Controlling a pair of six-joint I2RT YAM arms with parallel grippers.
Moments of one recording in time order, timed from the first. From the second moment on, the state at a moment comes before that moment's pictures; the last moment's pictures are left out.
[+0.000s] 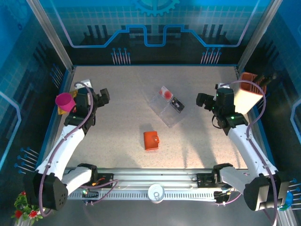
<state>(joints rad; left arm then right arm) -0.10 1.06 0.81 -0.24 -0.31 -0.32 0.14 1.06 0.85 -0.38 0.16 0.31</state>
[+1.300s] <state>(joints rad) -0.03 1.56 0.37 0.79 -0.12 -0.13 0.07 1.54 0.39 0.74 -0.01 -0.05</state>
